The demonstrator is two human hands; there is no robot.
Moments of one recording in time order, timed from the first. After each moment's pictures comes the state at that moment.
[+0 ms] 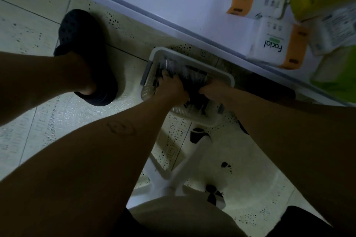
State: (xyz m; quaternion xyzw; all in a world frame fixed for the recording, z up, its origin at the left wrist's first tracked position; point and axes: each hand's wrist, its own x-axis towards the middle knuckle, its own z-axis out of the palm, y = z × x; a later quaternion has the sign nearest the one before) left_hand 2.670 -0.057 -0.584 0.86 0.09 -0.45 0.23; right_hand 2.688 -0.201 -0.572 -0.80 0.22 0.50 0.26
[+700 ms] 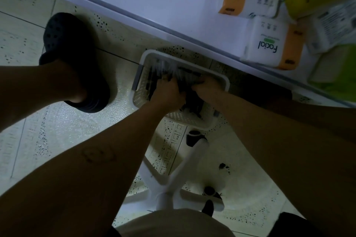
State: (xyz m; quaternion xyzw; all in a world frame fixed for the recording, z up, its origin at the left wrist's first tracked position) left_hand 2.666 -0.058 -0.592 0.87 0.04 -0.39 0.31; right_hand 2.689 -0.197 -0.579 -0.83 0.21 0.43 0.29
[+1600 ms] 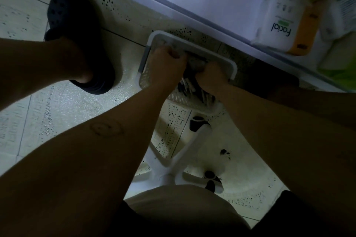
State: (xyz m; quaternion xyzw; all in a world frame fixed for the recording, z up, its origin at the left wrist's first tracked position) left_hand 2.674 -0.054 -0.548 0.84 0.25 -0.15 0.45; right_hand 2.677 -0.185 -0.561 -0.89 0.11 0.39 0.21
